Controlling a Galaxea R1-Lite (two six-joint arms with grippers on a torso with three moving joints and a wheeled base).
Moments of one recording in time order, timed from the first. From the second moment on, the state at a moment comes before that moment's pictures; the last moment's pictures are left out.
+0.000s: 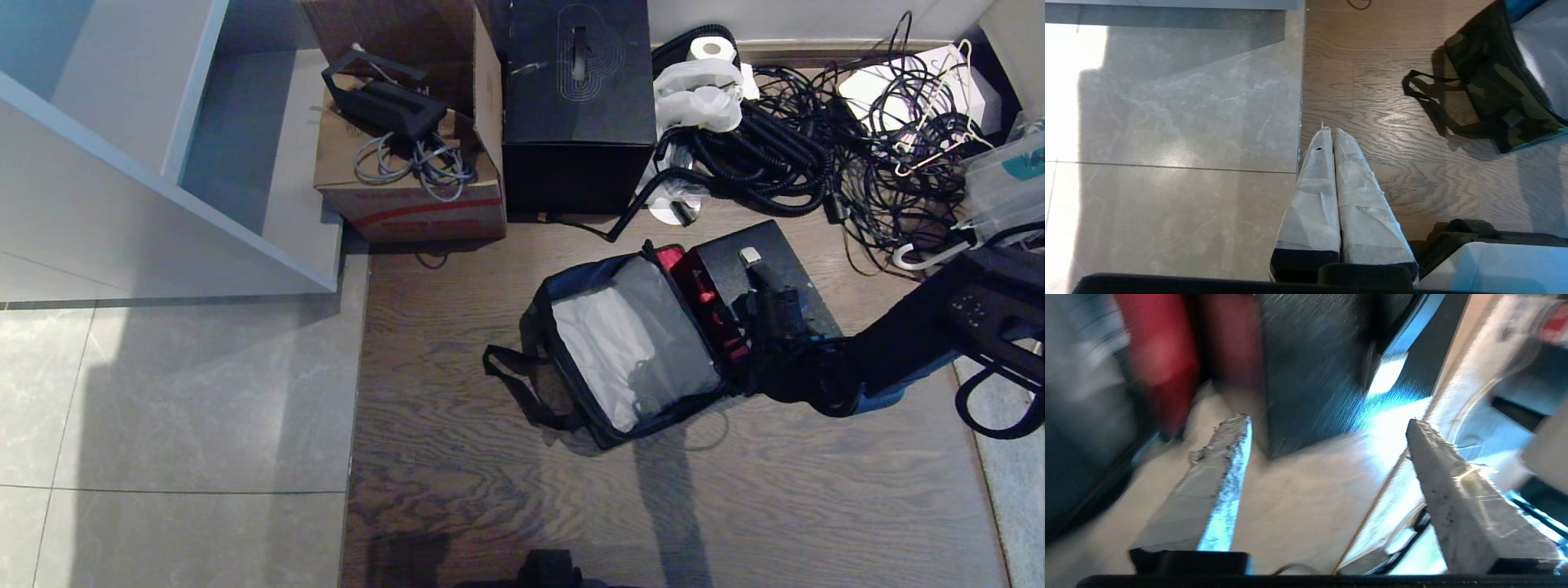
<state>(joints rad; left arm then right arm) 0.00 0.00 0.00 0.00 0.01 -0.01 0.20 2.21 -1.05 -0.54 -0.72 -0.35</state>
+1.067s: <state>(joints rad) 0.00 0.00 0.00 0.00 0.01 -0.01 0.19 0.76 -0.36 0.18 -0.40 -0.07</state>
